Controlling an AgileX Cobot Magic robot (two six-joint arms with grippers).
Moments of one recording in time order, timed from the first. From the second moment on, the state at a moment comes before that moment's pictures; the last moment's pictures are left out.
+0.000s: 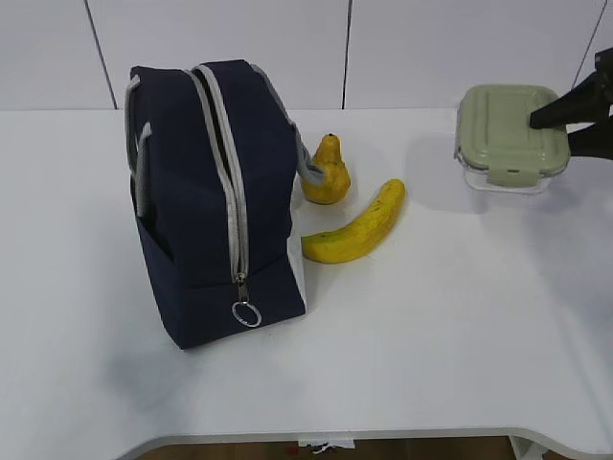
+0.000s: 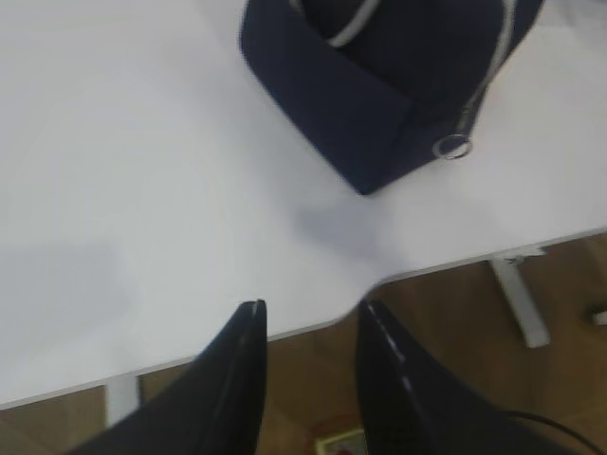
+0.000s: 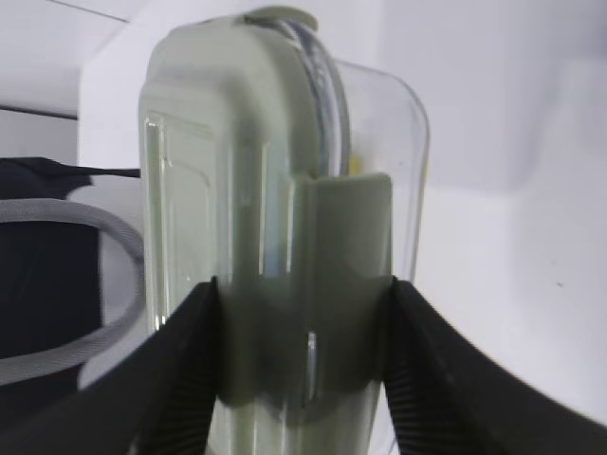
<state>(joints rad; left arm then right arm) 0.04 0.26 -0.71 -0.36 1.22 0.17 -0.38 1.96 -1.49 1.07 1.17 -0.66</state>
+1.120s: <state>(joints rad) 0.04 1.17 -0.77 -1.23 0.87 0.64 0.01 1.85 -1.49 1.36 1.18 -0.65</state>
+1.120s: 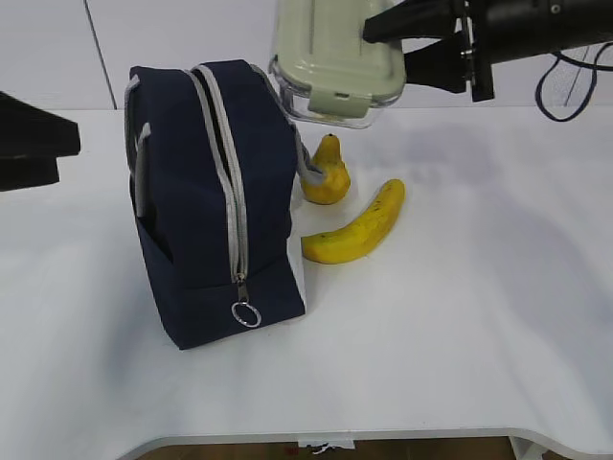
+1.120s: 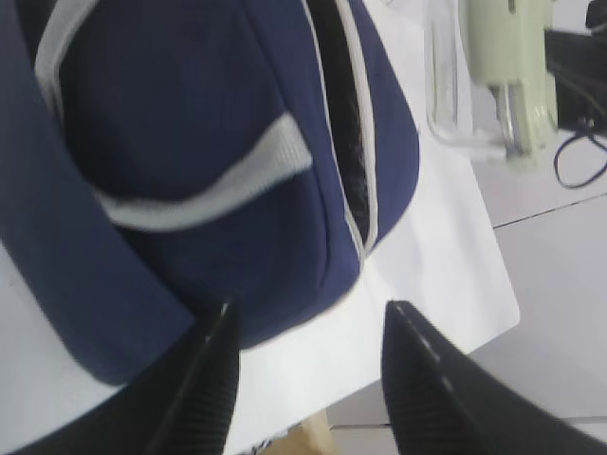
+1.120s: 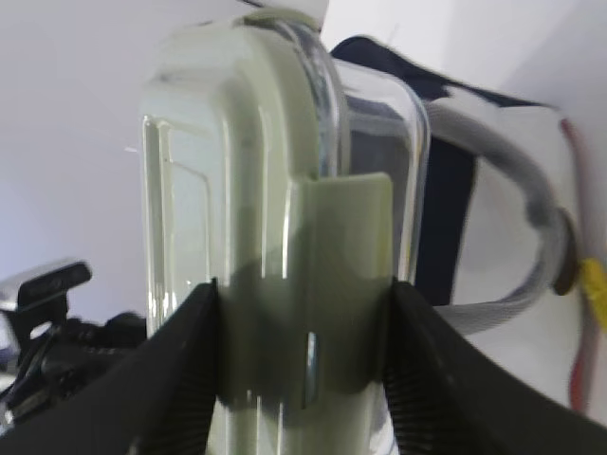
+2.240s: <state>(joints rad) -0.07 1.65 -1.13 -1.26 0.95 0.68 0.12 1.85 -1.49 1.42 1.18 -0.65</state>
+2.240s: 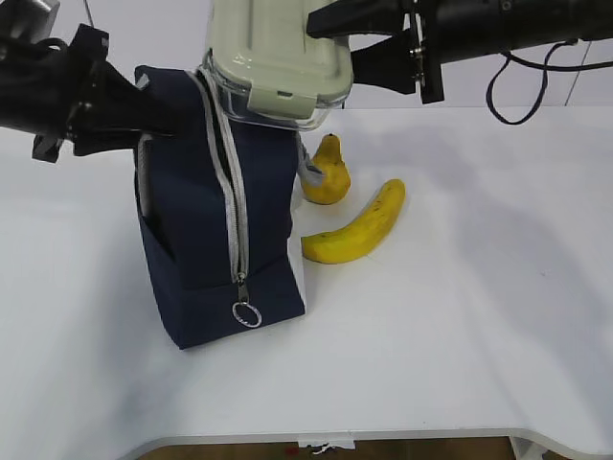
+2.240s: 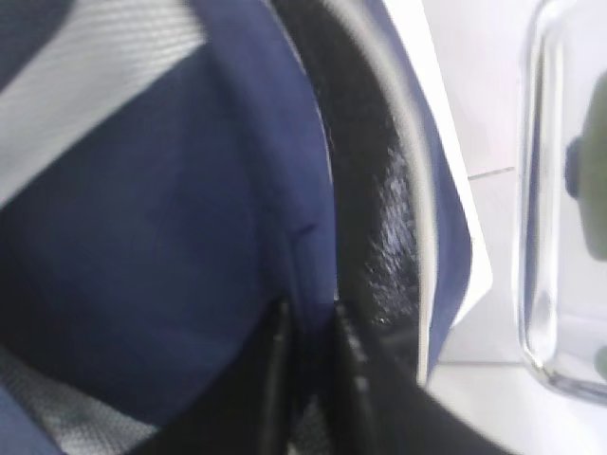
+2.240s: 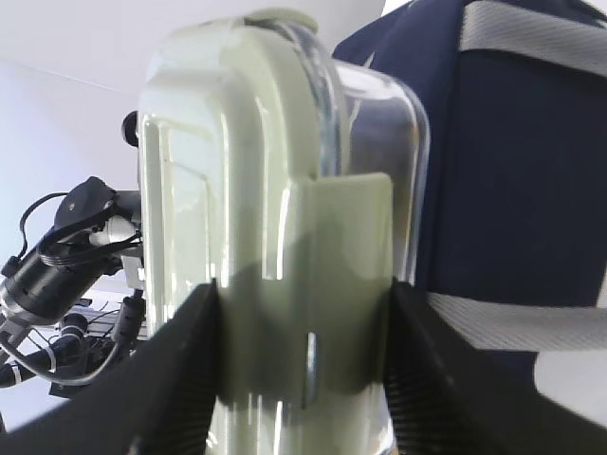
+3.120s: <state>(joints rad) -0.06 1.62 -1.14 -1.18 1.06 0.67 0.22 1.85 -1.49 1.12 0.99 -0.70</state>
